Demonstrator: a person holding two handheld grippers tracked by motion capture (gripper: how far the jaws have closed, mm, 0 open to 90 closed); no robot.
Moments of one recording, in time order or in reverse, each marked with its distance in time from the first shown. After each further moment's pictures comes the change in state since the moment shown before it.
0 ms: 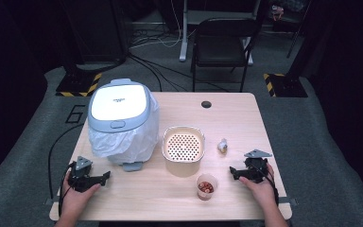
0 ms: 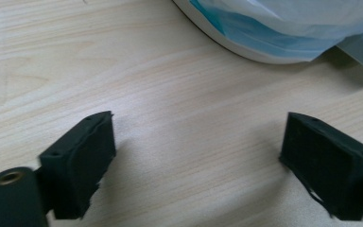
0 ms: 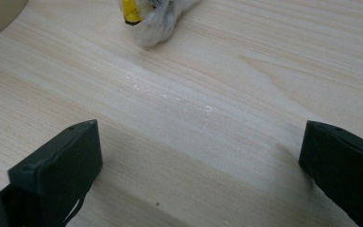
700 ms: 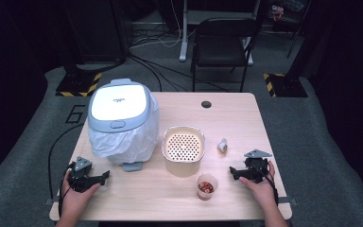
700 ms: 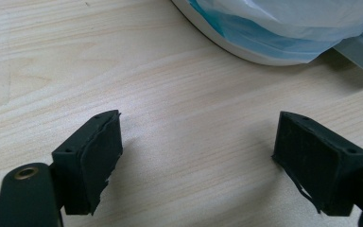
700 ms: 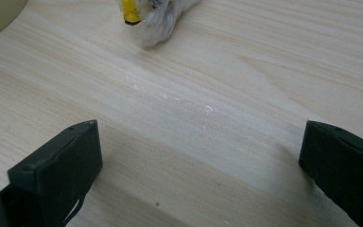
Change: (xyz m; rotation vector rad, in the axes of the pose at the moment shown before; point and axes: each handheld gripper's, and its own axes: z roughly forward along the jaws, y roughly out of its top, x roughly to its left) left arm -0.001 -0.001 -0.002 -0.001 -0.005 0.002; right arm 0.000 0.000 0.000 0.000 -0.001 0.002
